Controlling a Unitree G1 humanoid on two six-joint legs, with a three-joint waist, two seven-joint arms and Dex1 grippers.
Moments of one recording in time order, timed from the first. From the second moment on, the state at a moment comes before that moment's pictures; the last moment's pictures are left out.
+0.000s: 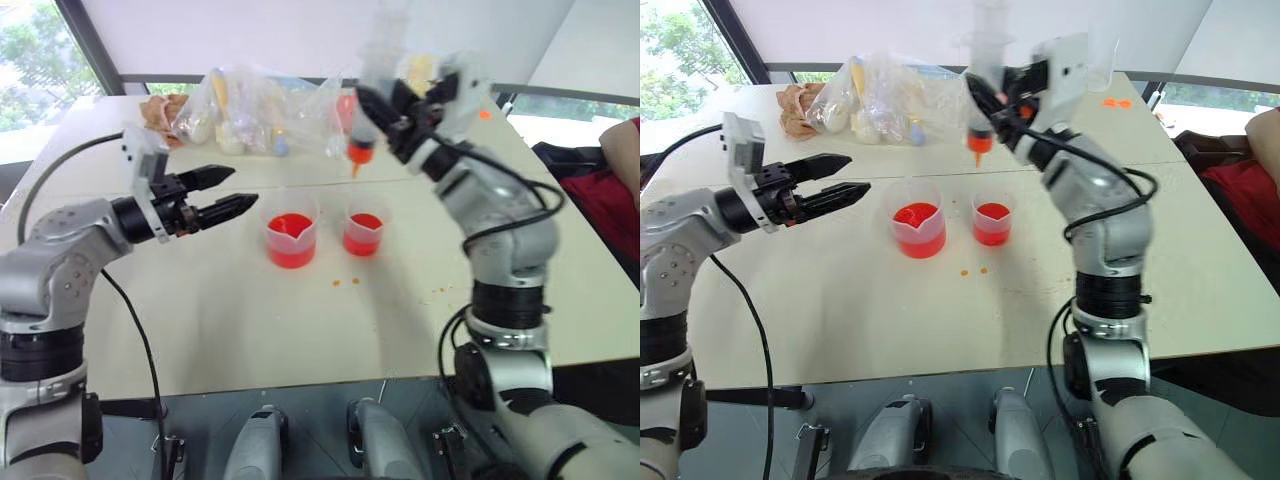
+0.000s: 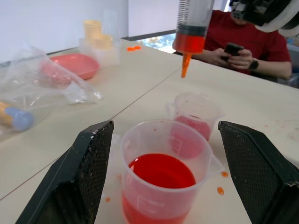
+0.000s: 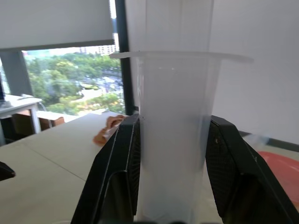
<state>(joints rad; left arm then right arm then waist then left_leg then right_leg) -0.57 0.71 0.21 -0.15 -0.69 0.71 -0.89 -0.83 -0.30 -0.18 -0.21 0.44 0.69 0.38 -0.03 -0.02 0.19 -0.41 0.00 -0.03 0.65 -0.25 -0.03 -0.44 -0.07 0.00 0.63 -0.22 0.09</state>
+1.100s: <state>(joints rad) -1.40 0.25 0.02 0.91 -0.30 -0.10 -1.06 -0.64 -0.26 -0.08 -0.26 0.40 0.65 0.30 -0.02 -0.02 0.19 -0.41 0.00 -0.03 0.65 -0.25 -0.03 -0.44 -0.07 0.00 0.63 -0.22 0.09</state>
